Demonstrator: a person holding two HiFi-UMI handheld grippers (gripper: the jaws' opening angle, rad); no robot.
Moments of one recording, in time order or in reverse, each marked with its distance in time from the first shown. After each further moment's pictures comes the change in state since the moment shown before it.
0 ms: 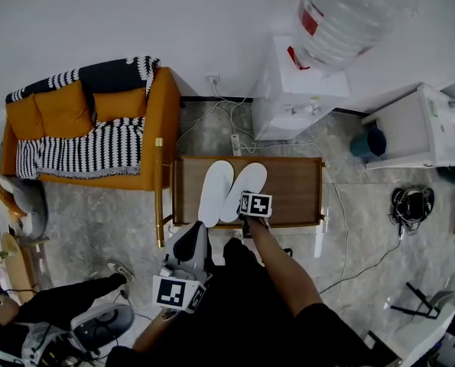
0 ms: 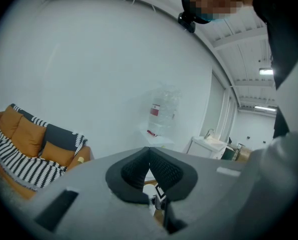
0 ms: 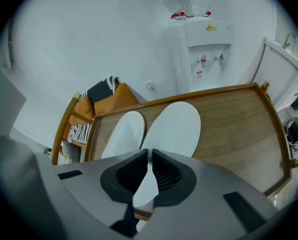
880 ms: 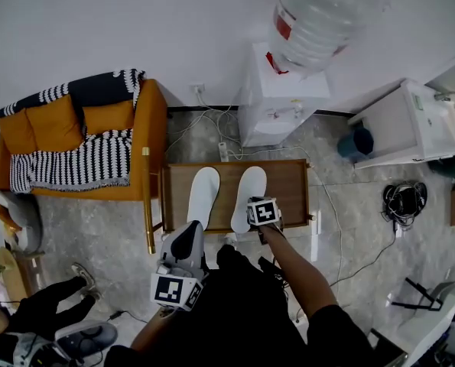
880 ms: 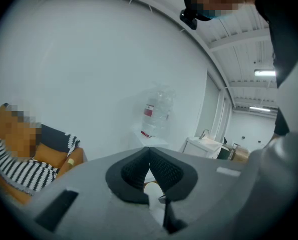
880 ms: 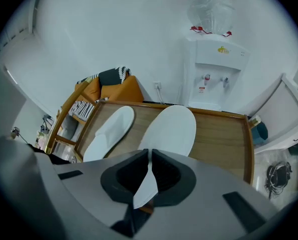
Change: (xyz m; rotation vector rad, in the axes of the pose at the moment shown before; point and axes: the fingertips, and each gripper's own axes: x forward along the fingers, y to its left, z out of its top) left arm 0.016 -0.027 0.001 0.011 -0.009 -0.054; right arm -0.055 -0.055 0.007 -0.297 0.043 -0.029
